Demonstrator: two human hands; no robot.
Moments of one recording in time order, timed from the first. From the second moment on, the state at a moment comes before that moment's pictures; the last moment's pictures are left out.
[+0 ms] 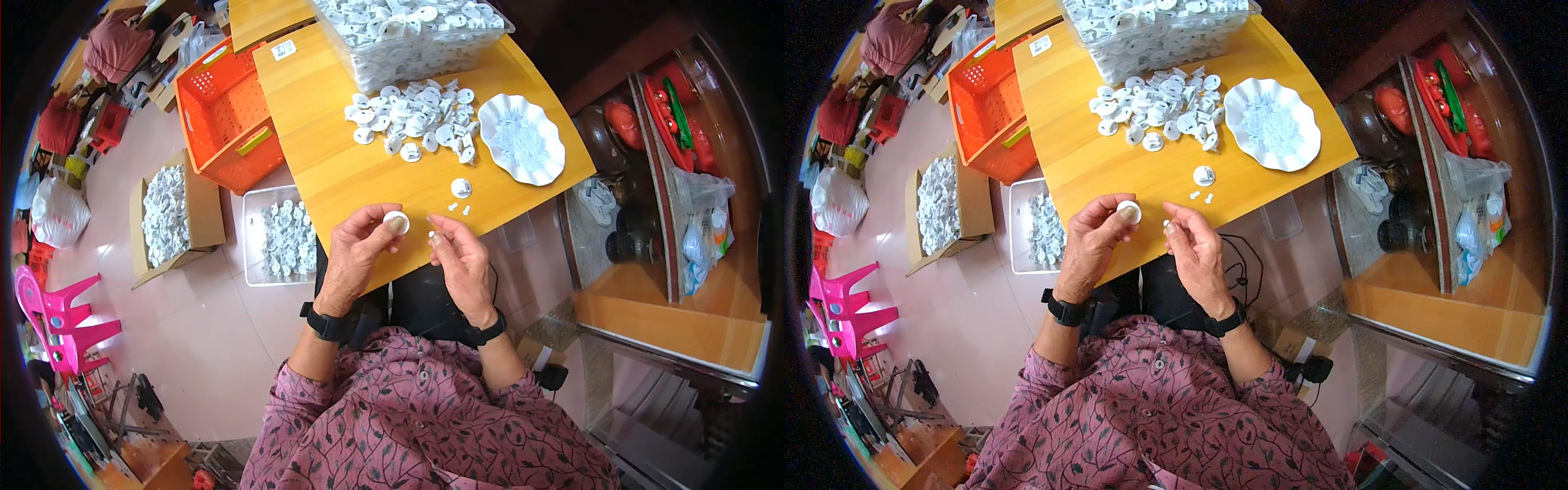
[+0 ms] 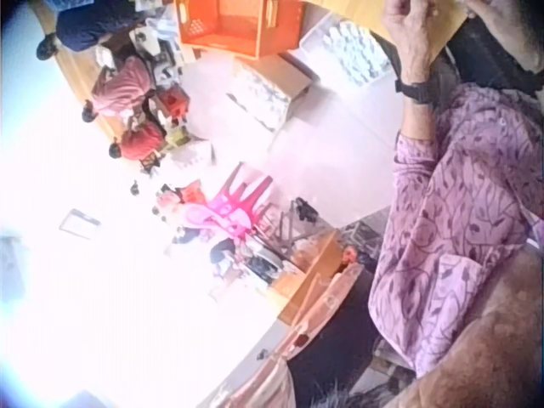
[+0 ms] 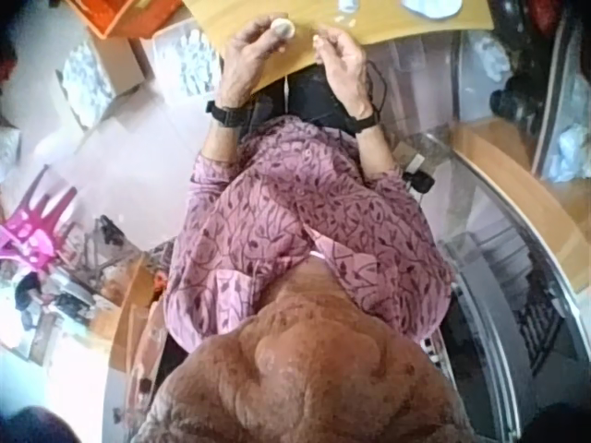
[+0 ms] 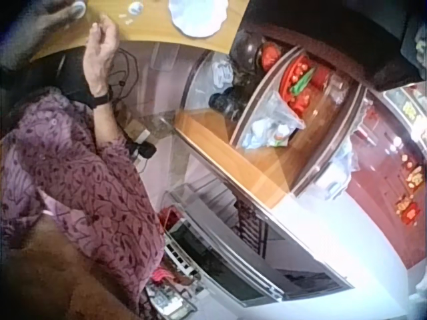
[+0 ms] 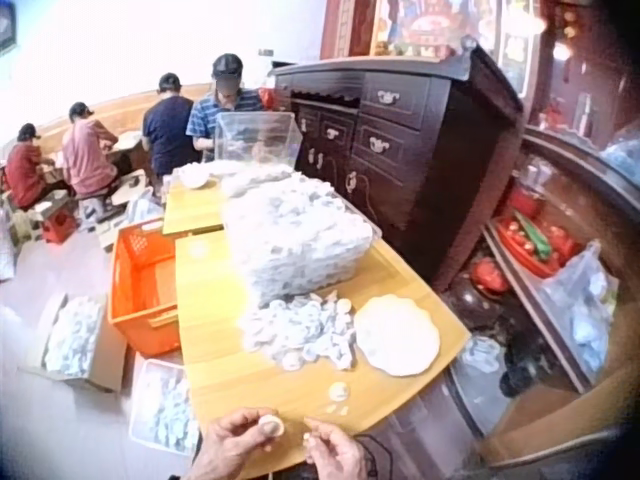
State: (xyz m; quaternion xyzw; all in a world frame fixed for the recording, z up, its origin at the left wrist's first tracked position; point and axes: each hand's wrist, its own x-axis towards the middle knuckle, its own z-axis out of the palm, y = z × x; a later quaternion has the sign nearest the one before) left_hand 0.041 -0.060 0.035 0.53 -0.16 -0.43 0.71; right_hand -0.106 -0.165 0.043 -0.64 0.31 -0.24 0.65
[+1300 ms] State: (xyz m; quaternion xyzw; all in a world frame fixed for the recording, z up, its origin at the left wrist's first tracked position) left_hand 0.038 -0.030 0.020 0.35 -0.07 -0.51 0.78; right_hand -0.085 -0.148 0.058 -0.61 0.35 -0.25 0.66
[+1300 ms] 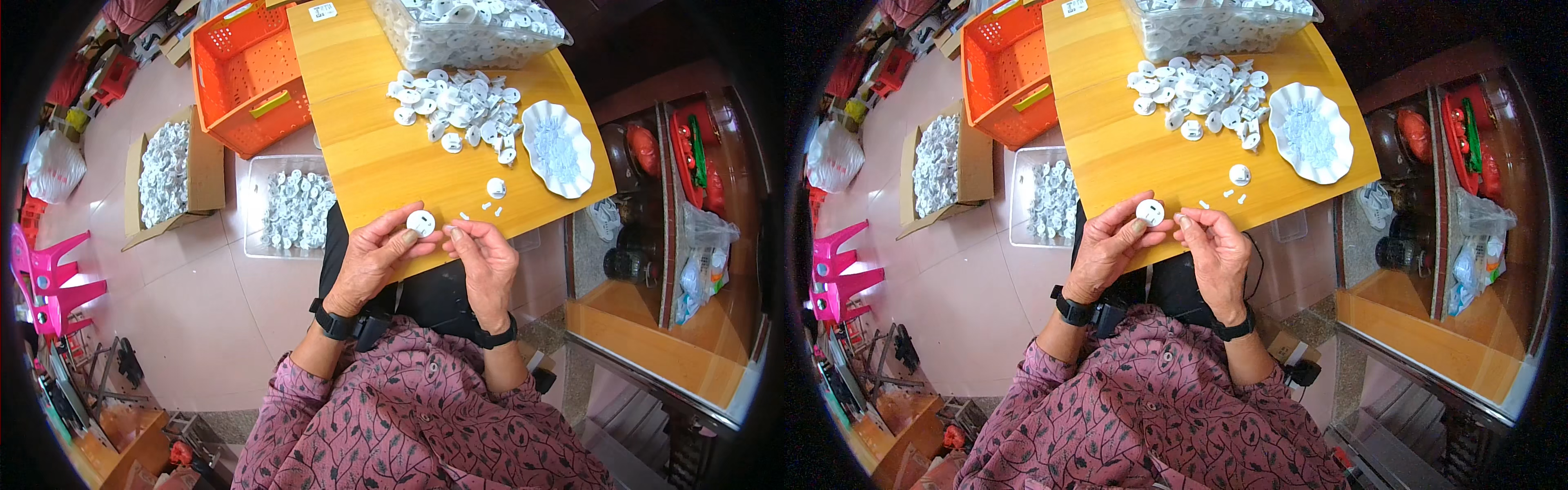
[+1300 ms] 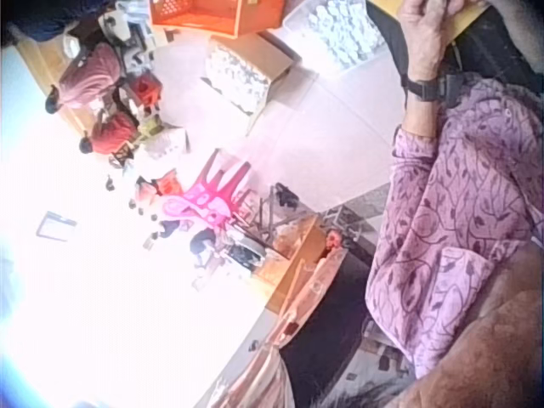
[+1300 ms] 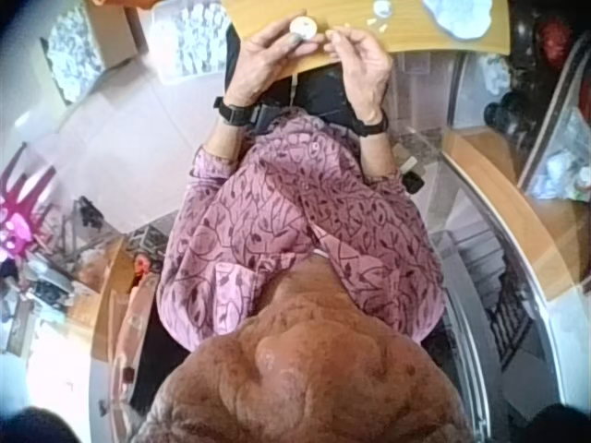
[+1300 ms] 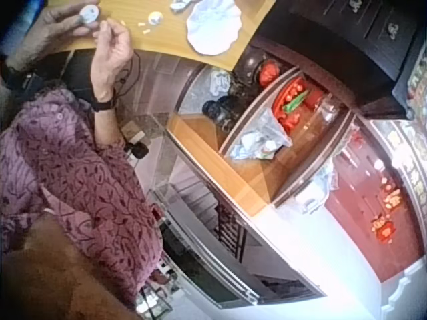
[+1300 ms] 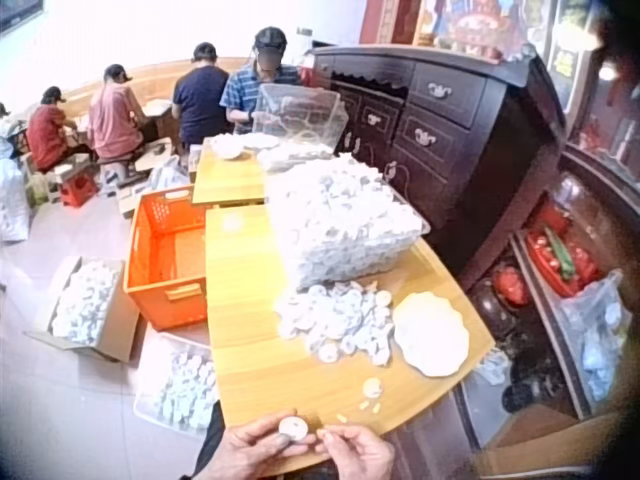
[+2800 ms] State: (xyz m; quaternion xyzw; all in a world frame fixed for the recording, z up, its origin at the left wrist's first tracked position) left_hand 0.031 -0.027 0.011 0.28 -0.09 -0.50 0.81; right_hand -0.079 -0.135 0.059 -0.84 0.25 -0.33 0.36
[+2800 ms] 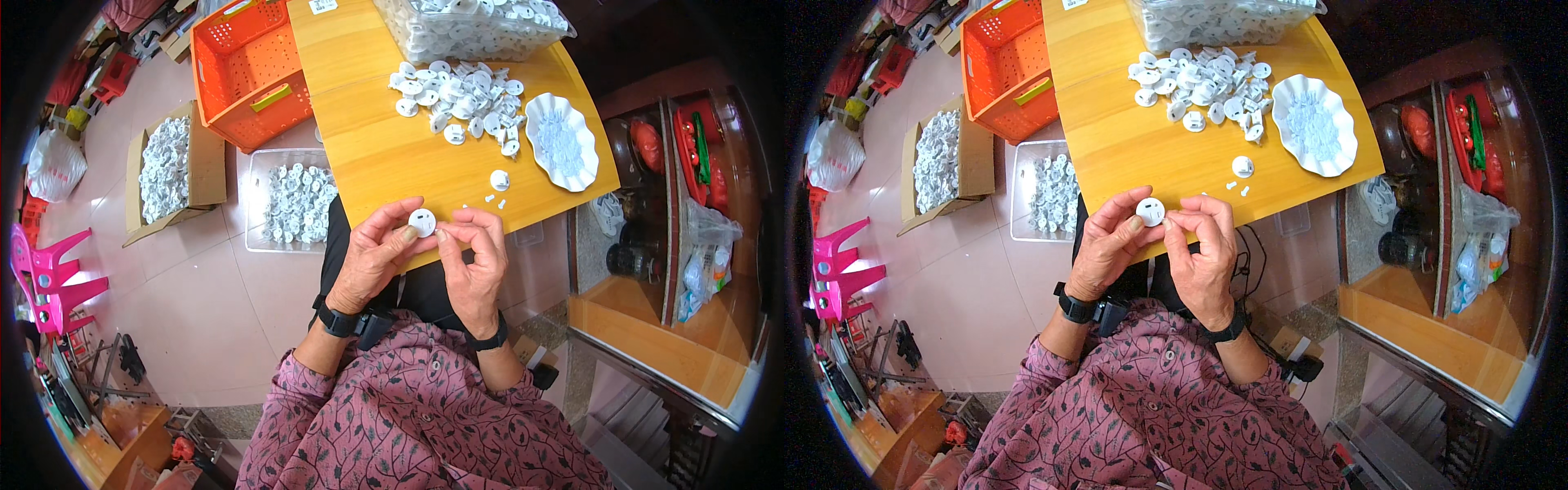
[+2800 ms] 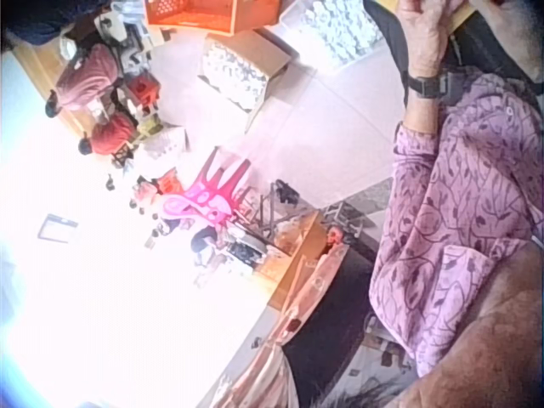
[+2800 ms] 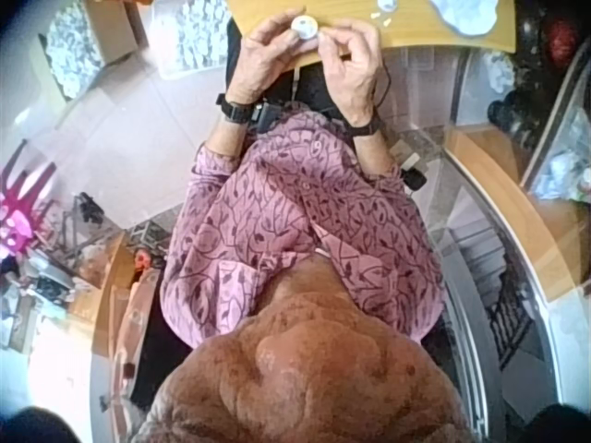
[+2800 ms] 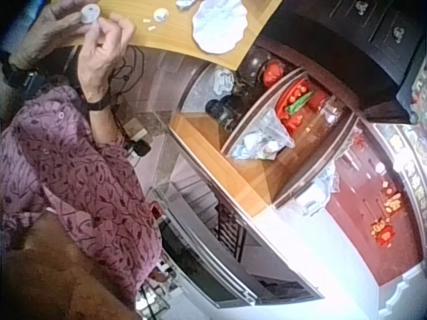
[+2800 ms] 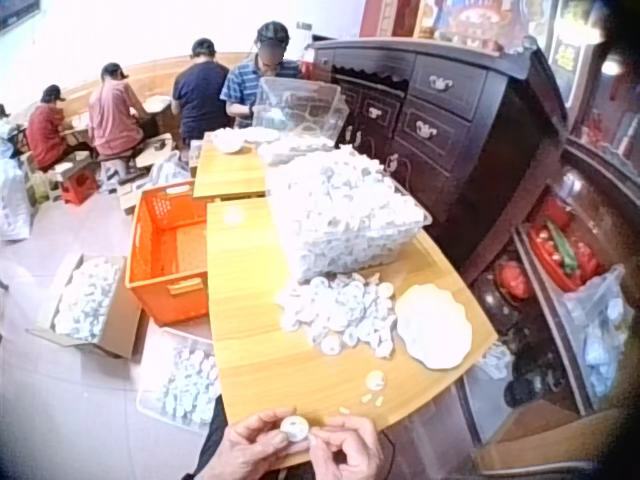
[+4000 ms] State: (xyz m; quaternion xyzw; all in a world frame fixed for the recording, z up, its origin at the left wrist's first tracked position) left_hand 0.026 -0.021 0.010 0.34 -0.13 -0.49 0.79; right_hand -0.076 -0.125 0.049 -0.80 0.22 -0.35 0.43
